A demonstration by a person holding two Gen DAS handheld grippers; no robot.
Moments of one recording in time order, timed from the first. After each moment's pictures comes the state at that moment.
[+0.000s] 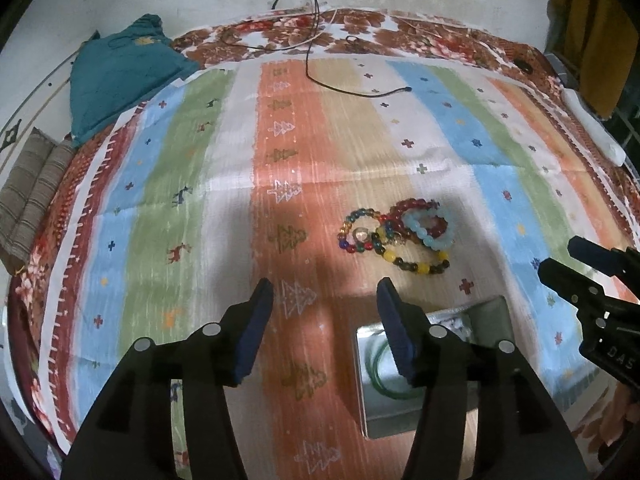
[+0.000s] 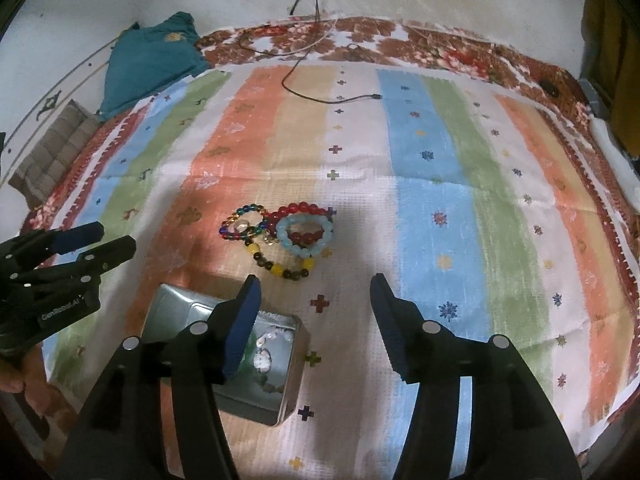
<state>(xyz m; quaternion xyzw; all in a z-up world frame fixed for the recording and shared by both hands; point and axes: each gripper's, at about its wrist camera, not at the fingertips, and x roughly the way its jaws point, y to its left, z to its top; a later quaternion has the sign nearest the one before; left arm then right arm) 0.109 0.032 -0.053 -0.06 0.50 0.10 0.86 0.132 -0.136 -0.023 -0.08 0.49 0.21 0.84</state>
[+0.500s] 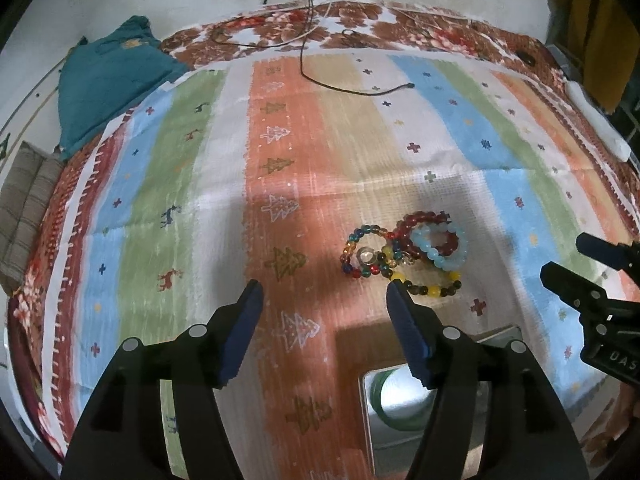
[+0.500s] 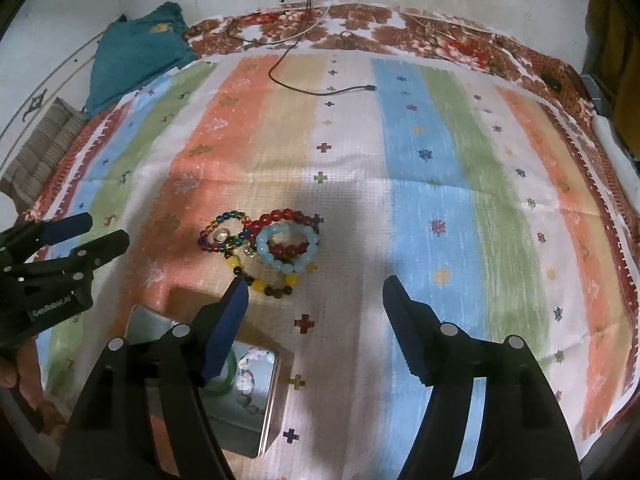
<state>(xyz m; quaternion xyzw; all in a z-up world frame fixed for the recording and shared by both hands) 0.147 0.038 -0.064 -0.05 0.51 0.09 0.85 0.166 -0.127 -0.034 -0.10 0.51 0.19 0.83</state>
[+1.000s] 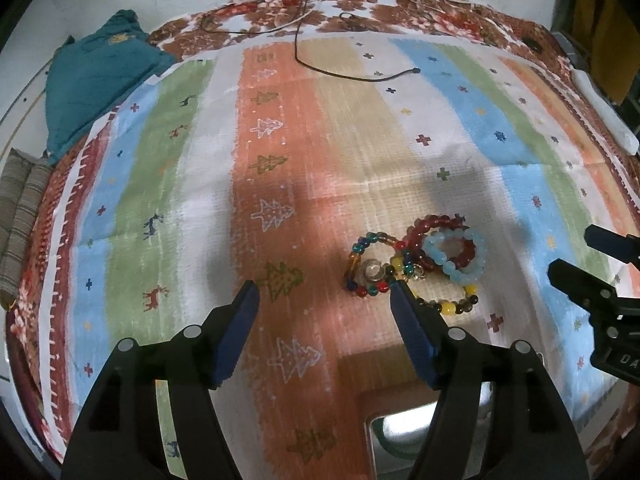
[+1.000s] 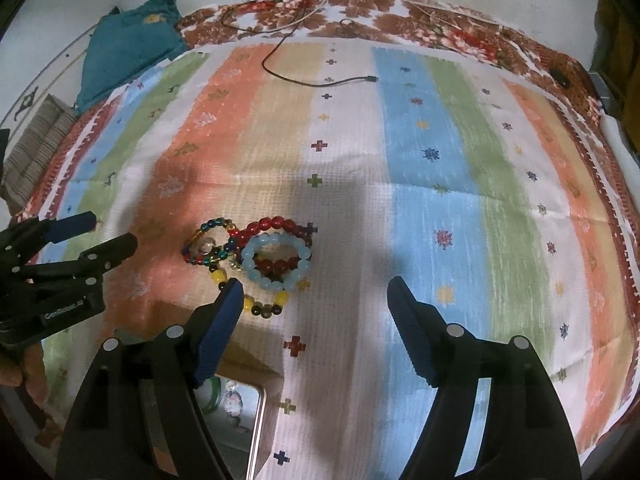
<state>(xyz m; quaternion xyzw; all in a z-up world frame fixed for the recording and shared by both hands) 0.179 0.044 -0.084 -0.04 0.53 0.09 0.84 0.194 -0.116 -0.051 -0.10 0.53 0.19 0.82</state>
